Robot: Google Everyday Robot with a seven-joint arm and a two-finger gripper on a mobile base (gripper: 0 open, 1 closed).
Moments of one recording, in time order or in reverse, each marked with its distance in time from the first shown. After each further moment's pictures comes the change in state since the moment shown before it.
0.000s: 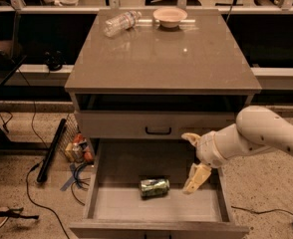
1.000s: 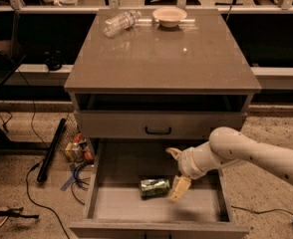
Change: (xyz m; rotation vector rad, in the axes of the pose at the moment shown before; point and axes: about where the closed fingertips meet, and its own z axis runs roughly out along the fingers) arm 0.038 -0.005 0.109 -0.050 -0.035 -0.029
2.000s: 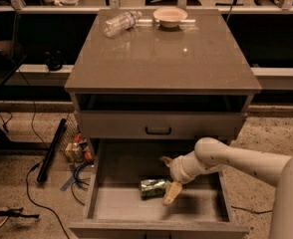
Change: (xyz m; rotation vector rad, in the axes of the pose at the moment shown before) arm 0.056 -0.023 0.089 -0.042 0.025 -0.017
